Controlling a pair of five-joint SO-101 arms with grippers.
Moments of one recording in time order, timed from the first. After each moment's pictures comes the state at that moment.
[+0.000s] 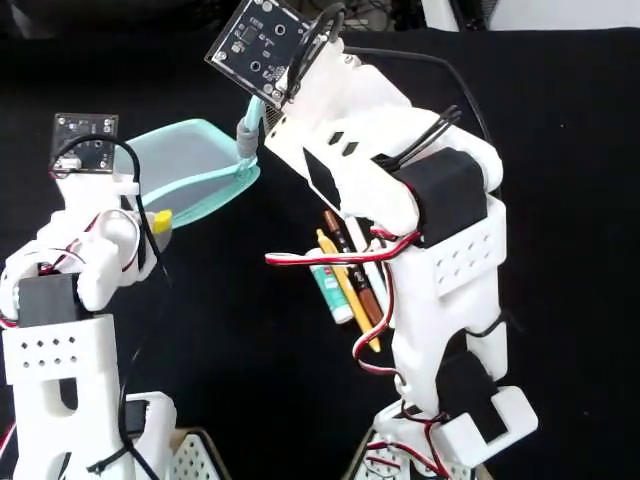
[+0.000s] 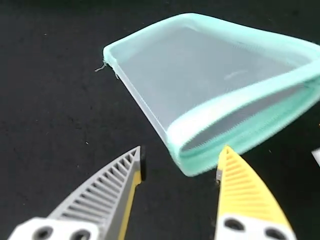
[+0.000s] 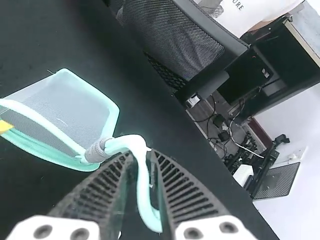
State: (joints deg) left arm -12.9 -52.2 36.7 70.0 -8.9; right arm -28.0 -5.1 -44.0 88.2 34.2
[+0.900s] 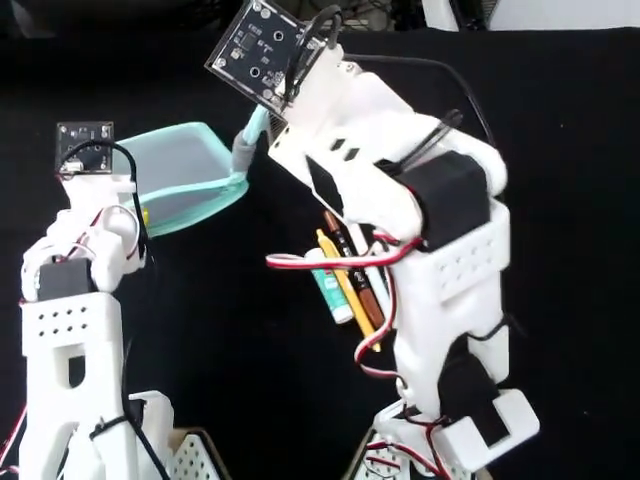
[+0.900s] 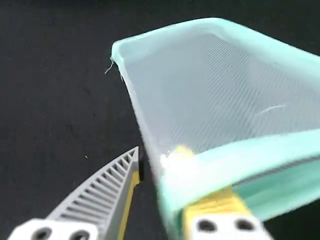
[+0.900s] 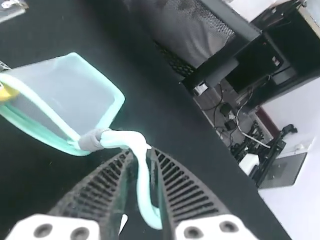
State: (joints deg) left arm -16.1 -45.8 48.7 50.8 -8.8; right arm -28.0 -6.3 -44.0 91.5 34.2
